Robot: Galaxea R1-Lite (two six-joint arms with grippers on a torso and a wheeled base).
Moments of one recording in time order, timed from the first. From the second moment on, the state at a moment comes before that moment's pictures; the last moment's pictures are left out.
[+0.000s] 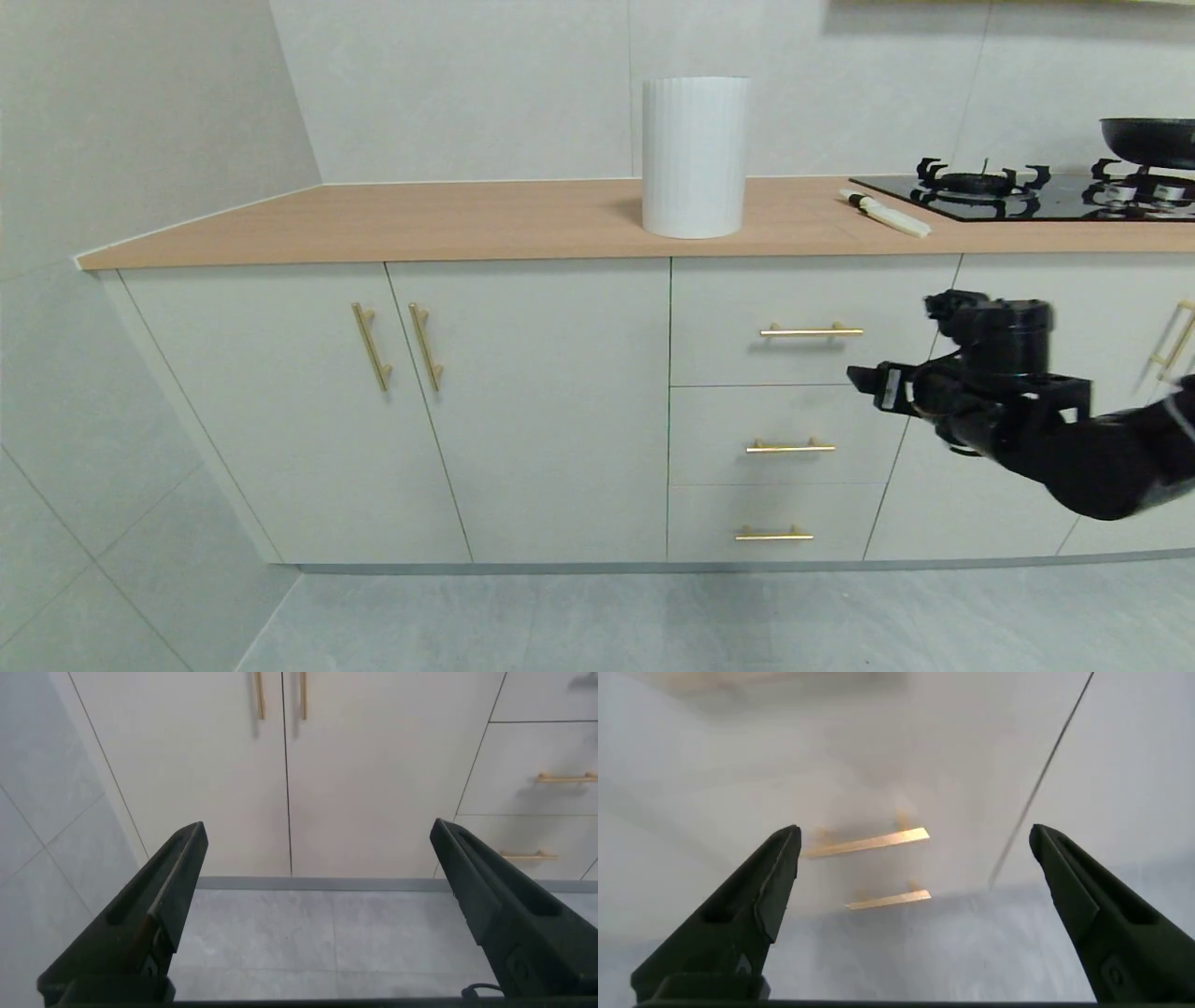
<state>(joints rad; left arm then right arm) 0.00 0.00 0.00 0.00 0.02 0.00 0.23 1.88 -0.85 -0.73 -0.32 0.22</state>
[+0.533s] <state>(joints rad) 0.00 0.00 0.00 0.00 0.02 0.00 0.20 0.94 -0.48 -0.47 -0.37 0.03</state>
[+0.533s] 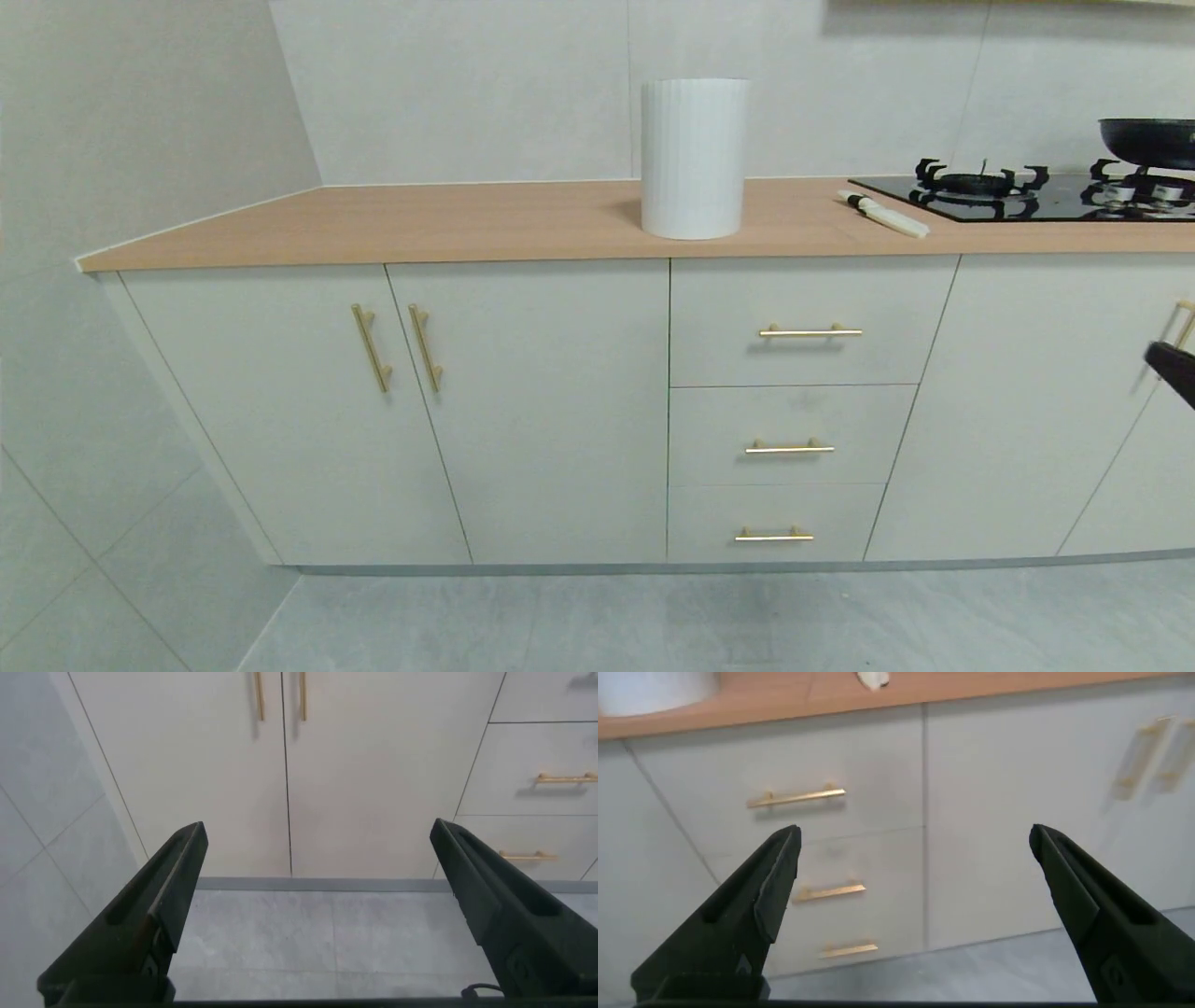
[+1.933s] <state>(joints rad) 0.00 0.00 0.00 0.00 0.02 0.00 0.00 0.00 -0.03 0.00 0.07 0.03</state>
